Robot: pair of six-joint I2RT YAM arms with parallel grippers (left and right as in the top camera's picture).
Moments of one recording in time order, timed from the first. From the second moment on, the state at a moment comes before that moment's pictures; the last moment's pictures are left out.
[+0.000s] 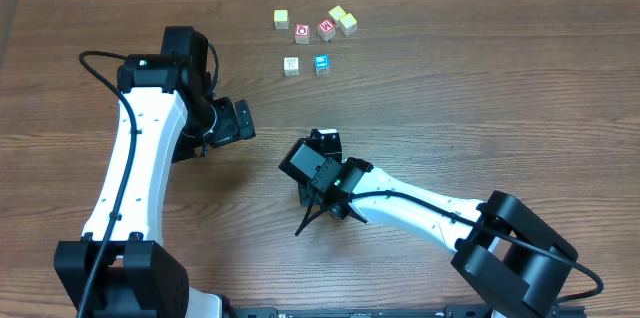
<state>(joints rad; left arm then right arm) -0.02 1.65 1.49 -1.35 0.05 -0.34 0.96 1.87 1.19 -0.51 0.17 0.81</state>
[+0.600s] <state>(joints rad) -0.02 1.65 1.49 -1.35 0.05 -0.34 0.96 1.87 1.25 -0.62 0.09 0.80</state>
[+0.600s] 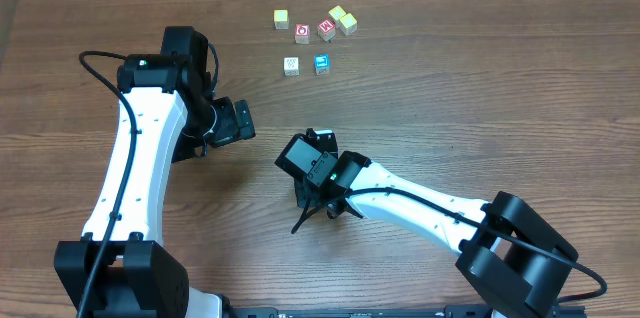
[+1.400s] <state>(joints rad) -0.02 1.65 1.49 -1.35 0.05 -0.34 0.96 1.88 1.20 -0.56 0.16 0.80</state>
